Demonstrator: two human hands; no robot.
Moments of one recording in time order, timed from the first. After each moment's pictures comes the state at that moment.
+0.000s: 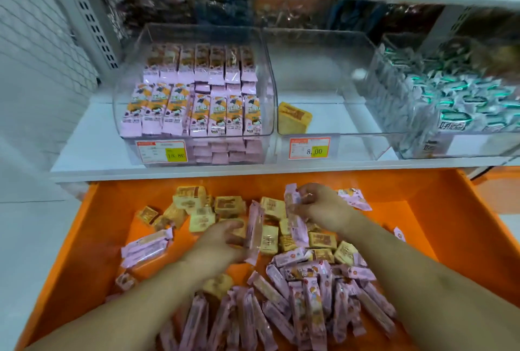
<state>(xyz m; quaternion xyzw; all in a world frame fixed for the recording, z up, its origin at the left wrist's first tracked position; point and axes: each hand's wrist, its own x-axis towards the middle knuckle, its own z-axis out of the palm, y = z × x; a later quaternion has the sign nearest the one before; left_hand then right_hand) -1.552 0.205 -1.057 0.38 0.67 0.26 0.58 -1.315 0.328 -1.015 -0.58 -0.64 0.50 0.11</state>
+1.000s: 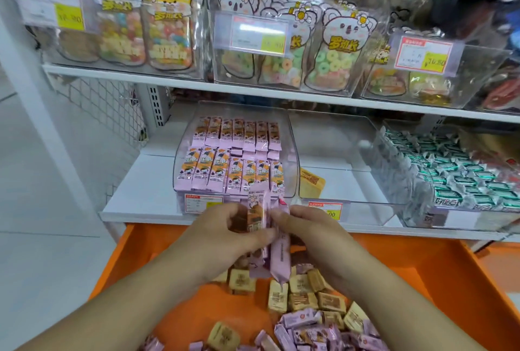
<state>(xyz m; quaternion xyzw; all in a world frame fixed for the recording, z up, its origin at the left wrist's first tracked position) -1.579 0.186 -0.832 0.44 0.64 0.39 0.49 -1.396 0.260 -0.845 -0.44 -0.57 0.65 0.23</state>
